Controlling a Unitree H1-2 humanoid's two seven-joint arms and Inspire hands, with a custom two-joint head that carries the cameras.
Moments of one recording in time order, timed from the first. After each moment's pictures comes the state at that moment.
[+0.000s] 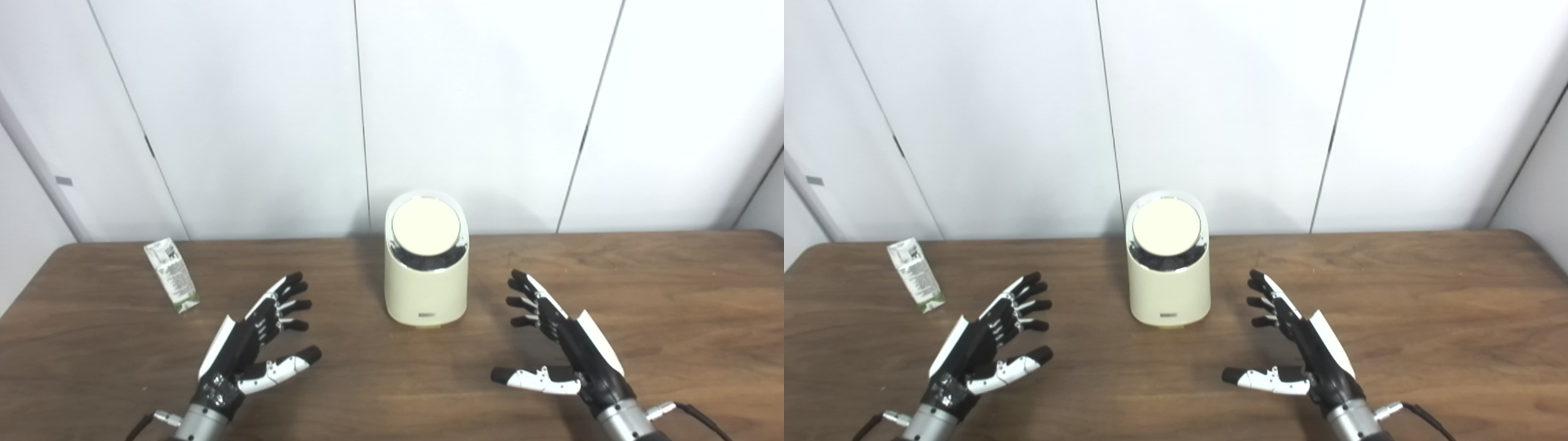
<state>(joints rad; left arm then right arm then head) -0.13 0.24 0.02 0.07 -0.05 -0.28 -0.23 -0.11 -0.22 0.07 -0.04 -0.19 -0.17 0.10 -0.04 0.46</state>
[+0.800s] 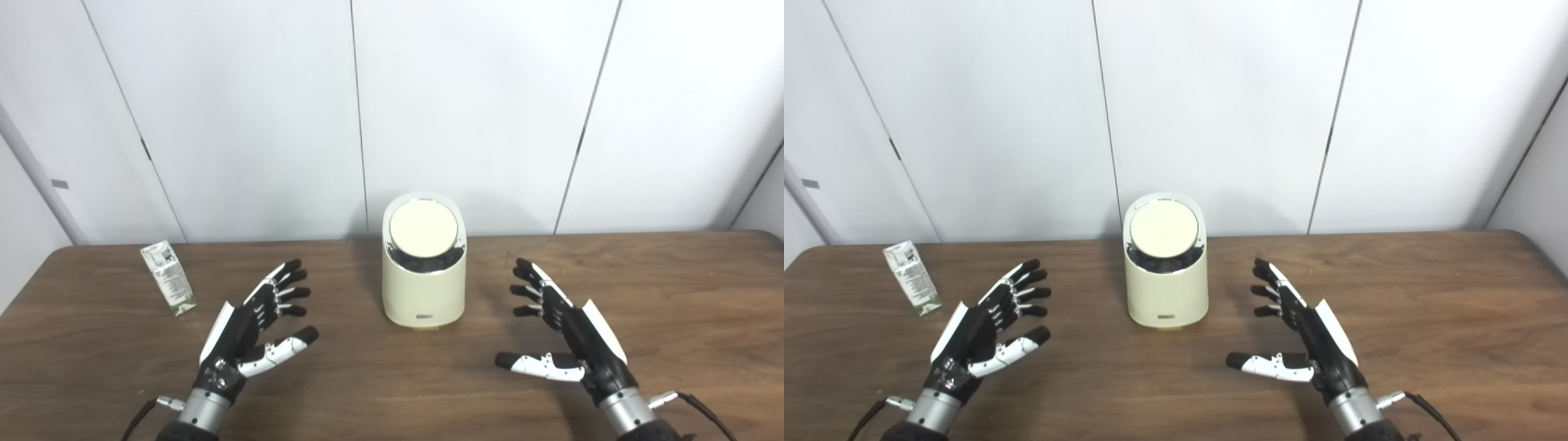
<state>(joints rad) -0.18 0.23 0.03 0.12 -0.04 -0.28 -0.20 -0.14 -0.21 0.05 -0.05 -0.18 -0.14 0.10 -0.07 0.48</state>
